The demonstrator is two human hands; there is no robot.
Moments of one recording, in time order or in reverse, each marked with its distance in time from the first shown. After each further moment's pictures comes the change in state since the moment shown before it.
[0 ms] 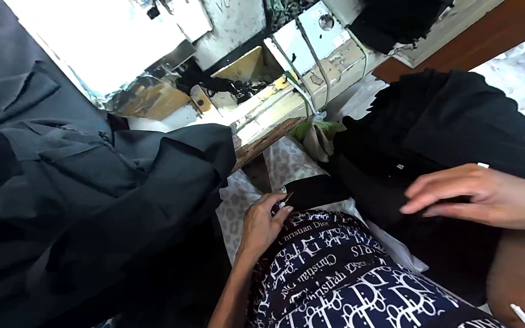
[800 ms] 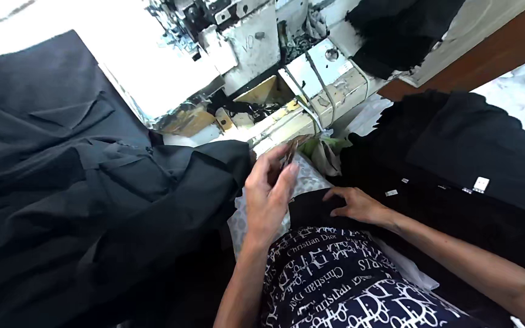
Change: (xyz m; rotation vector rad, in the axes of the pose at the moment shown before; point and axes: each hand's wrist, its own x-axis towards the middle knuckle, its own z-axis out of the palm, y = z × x) left_hand 0.037 0.079 -0.042 -0.511 0.375 0.242; right_hand 0.103 0.056 0.107 0.103 -0.041 0.731
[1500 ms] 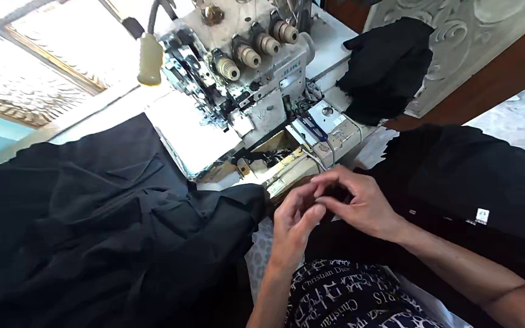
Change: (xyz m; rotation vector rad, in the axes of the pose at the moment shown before) left_hand 0.009 0.003 0.015 -0.379 -0.173 0.105; right_hand -0.006 -0.103 -0.039 0.157 0.676 -0.933
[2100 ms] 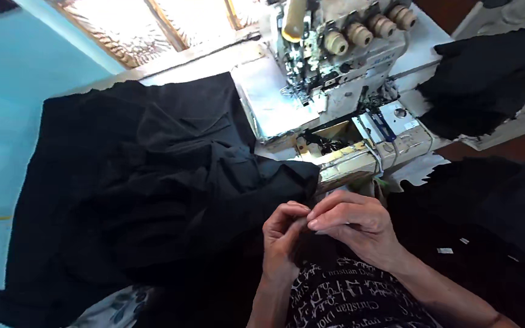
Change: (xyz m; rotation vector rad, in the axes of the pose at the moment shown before) left_hand -0.067 0.027 -0.049 -0.351 0.287 0.194; right_hand 0.011 -0.041 0.078 0.444 -0.185 -0.220
